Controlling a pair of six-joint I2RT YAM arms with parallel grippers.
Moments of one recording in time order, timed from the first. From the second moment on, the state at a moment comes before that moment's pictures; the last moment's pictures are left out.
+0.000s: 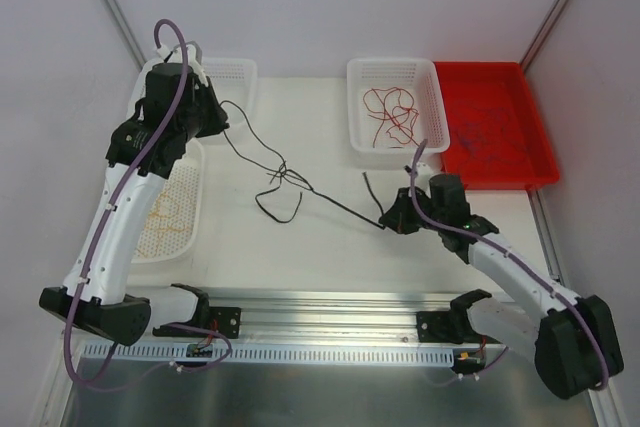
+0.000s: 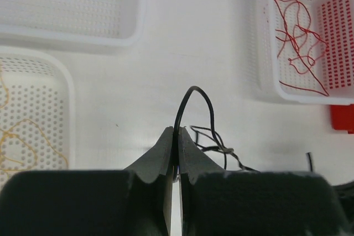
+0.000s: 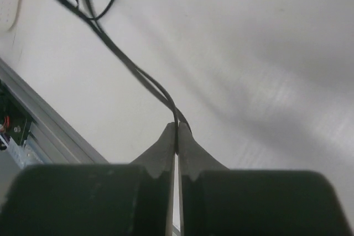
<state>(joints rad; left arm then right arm) -0.29 1.24 1.59 -0.85 -0.12 -0.38 0.45 1.06 0.51 -0.10 -0.42 0.34</state>
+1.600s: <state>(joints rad) -0.12 1.68 2.27 -0.75 0.08 -0.33 0.38 0.98 0.72 -0.72 -0.33 0.28</state>
